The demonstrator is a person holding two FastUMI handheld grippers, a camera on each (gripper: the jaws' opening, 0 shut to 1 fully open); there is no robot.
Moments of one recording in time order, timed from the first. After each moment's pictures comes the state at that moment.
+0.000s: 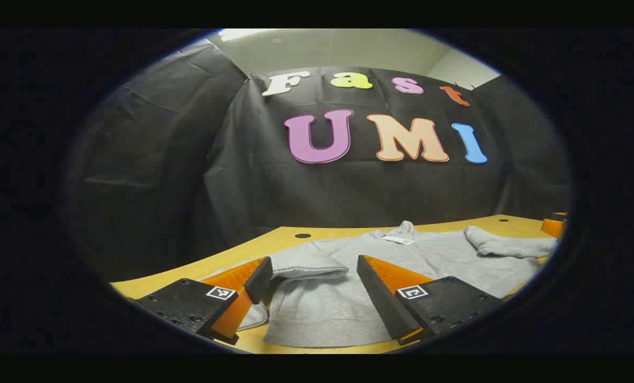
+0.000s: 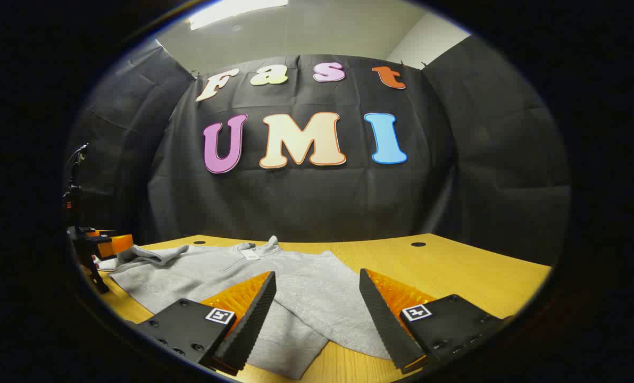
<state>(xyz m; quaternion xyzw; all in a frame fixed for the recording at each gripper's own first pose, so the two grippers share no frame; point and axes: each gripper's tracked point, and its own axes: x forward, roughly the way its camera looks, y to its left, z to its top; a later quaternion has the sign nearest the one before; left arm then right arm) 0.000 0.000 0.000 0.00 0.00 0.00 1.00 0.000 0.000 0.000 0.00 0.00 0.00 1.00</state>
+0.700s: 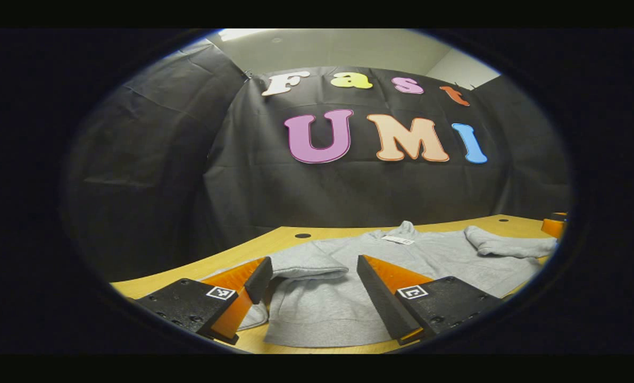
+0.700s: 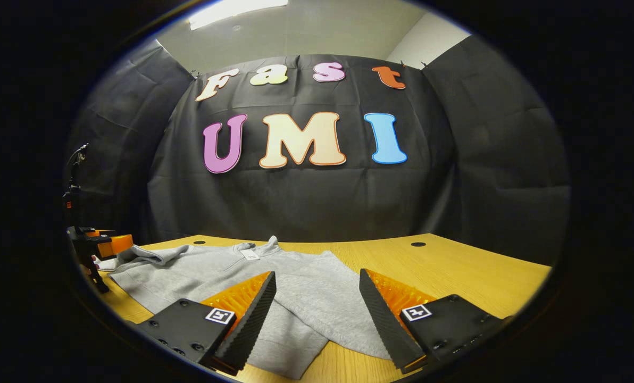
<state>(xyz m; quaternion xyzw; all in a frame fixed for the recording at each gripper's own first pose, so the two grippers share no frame) 0.001 0.000 -0.001 0.00 0.00 0.00 1.00 0.000 0.001 0.000 0.00 0.00 0.00 1.00</state>
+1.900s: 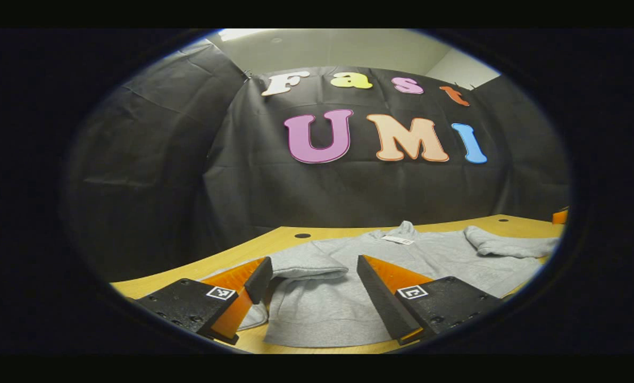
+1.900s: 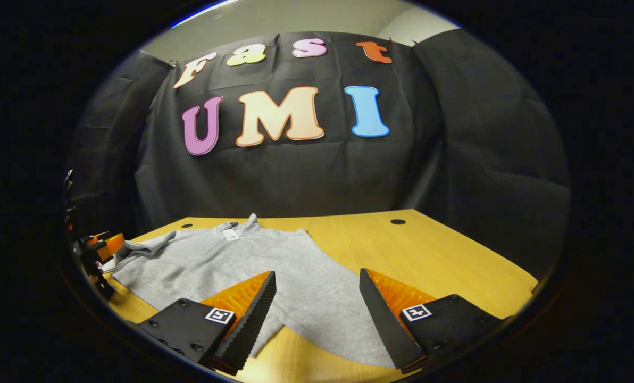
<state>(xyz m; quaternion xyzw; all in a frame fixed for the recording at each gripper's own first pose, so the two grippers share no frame) 0.002 0.000 0.001 0.00 0.00 0.00 1.00 -0.021 -0.089 -0.002 0.02 0.13 -0.04 0.99</state>
